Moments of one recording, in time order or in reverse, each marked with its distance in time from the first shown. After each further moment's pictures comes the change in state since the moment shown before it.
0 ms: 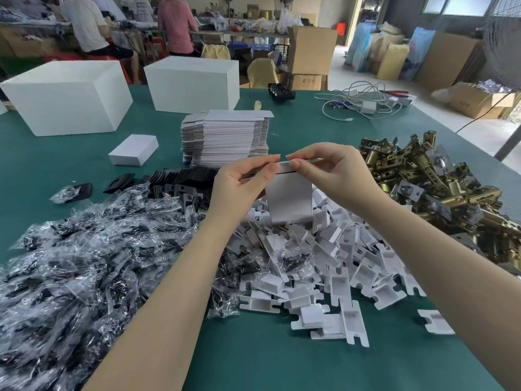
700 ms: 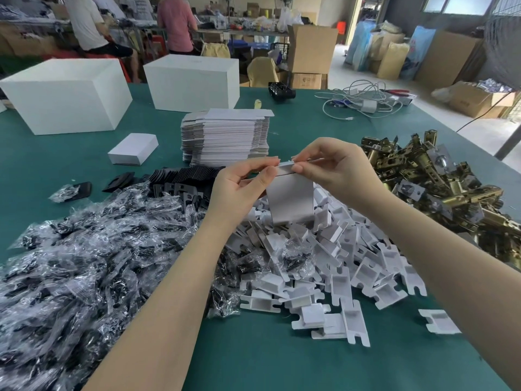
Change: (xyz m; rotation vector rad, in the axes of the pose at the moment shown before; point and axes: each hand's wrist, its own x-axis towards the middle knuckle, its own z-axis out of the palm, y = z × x) left_hand -0.002 -0.004 -0.005 -0.066 -0.037 0.069; right_hand 0.002 0.007 -0.004 0.021 -0.026 -0.021
